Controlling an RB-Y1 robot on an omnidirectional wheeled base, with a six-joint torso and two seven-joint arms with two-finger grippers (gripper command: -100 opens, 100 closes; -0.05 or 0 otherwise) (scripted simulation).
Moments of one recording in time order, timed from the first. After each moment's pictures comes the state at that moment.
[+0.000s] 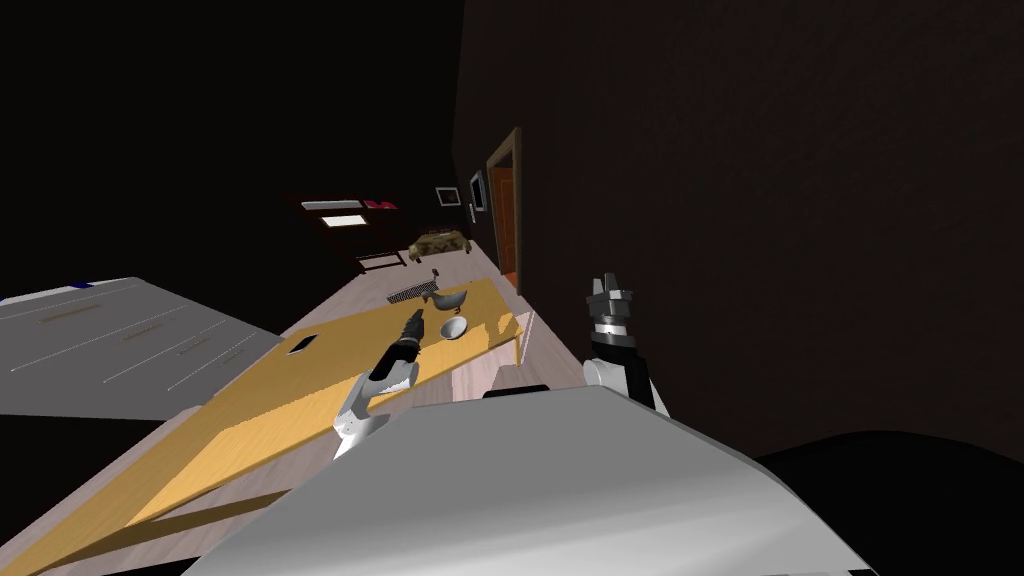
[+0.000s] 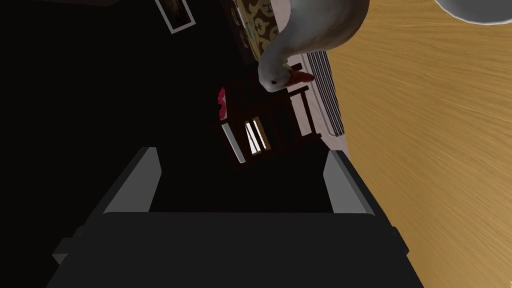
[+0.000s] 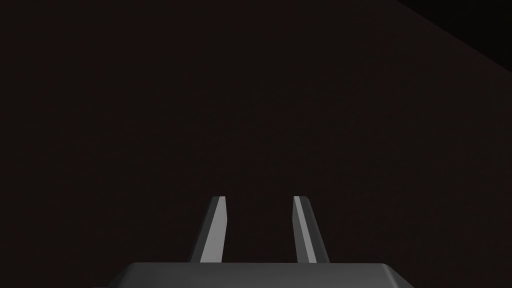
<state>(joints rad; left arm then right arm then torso) 0.24 0.29 0.21 -1.86 0.05 0.28 -0.09 0.51 0.03 -0.02 -2.30 -0.12 -0.39 -0.03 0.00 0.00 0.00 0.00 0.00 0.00</state>
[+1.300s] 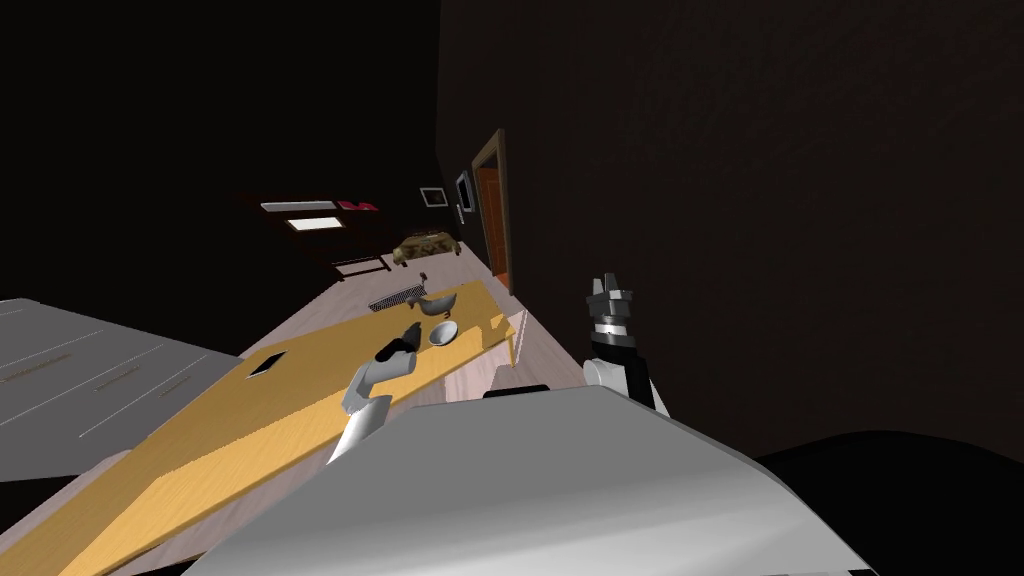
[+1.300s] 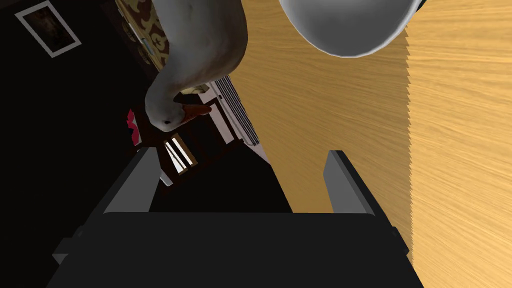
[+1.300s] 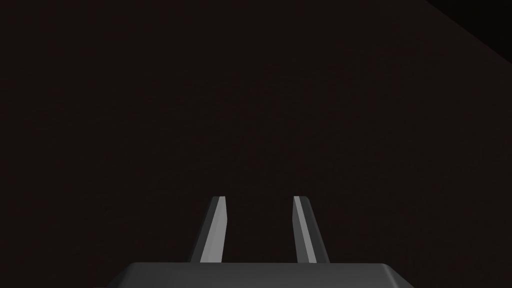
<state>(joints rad) 0.09 0.32 0.28 -1.66 0.06 0.61 -0.10 0.51 0.03 -0.02 -2.30 -0.12 -0.39 -0.03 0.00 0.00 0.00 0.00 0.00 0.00</state>
